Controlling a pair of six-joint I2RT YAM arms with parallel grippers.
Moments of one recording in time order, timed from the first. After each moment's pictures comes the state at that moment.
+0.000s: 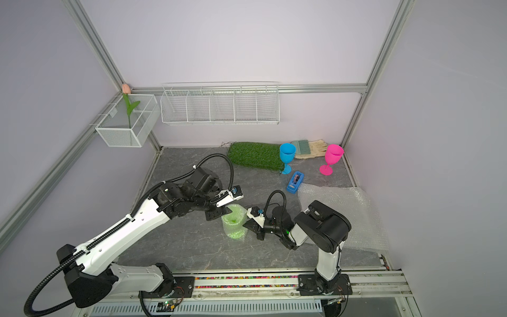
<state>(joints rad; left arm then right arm) -0.84 1.32 1.33 -0.97 0.13 0.52 0.71 1.84 0.37 1.16 -0.68 -0.03</state>
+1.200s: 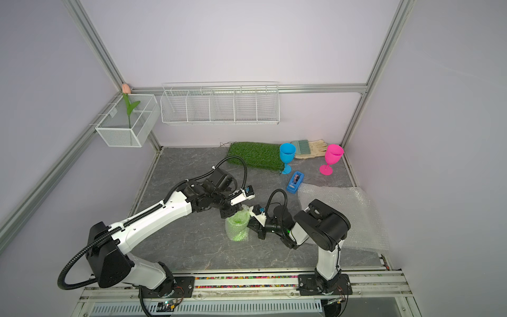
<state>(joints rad) -0.83 1.48 1.29 -0.84 0.20 0.50 0.69 1.85 0.37 1.17 -0.69 0.01</state>
